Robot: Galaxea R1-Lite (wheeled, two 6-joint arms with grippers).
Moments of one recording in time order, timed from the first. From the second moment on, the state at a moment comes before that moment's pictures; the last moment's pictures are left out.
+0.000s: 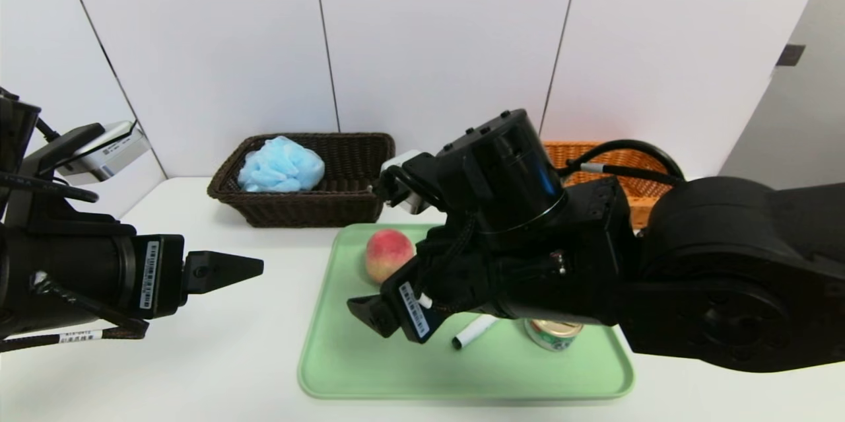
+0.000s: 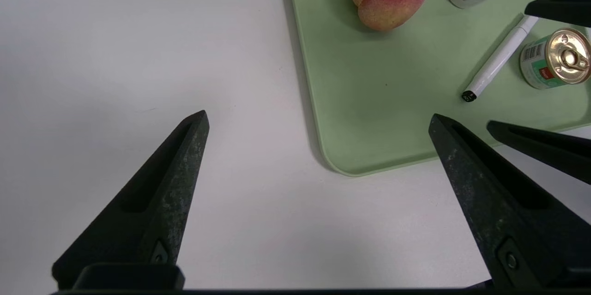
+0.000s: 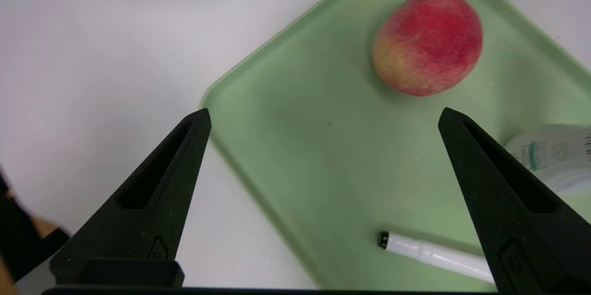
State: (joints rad) left arm -0.45 1.21 -0.98 0.40 0.04 -0.35; right arm 0.96 1.84 -1.31 0.06 -0.06 0.06
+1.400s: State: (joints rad) left arm -0.45 1.21 -0.98 0.40 0.04 -0.35; right arm 1.03 2.06 -1.28 -0.15 -0.46 0.38
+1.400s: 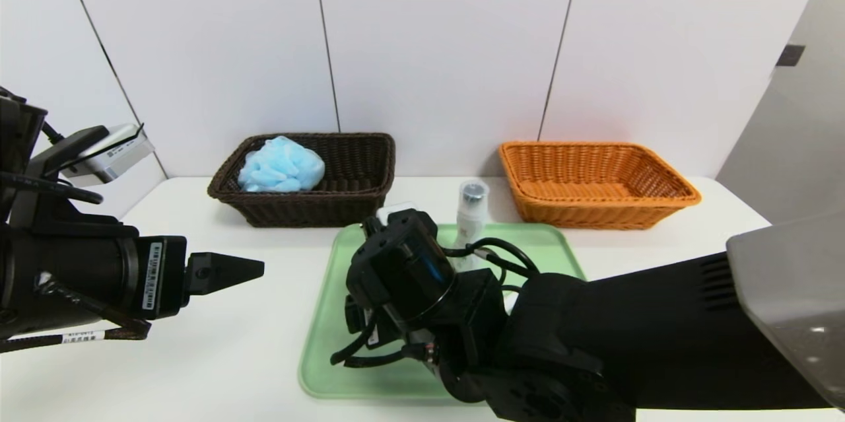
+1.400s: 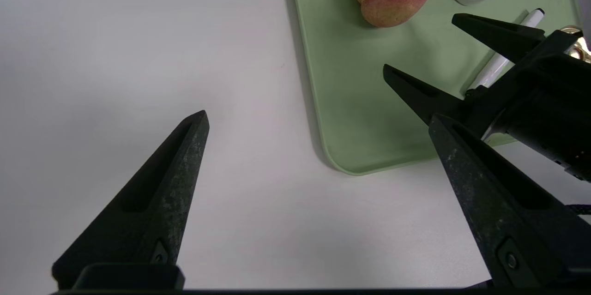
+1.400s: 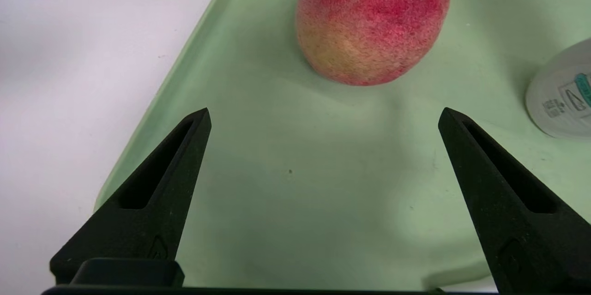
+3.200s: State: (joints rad) left arm -0.45 1.24 -0.98 0.39 0.03 -0.34; right arm 0.93 2.23 -1.45 -0.16 -0.48 0.38
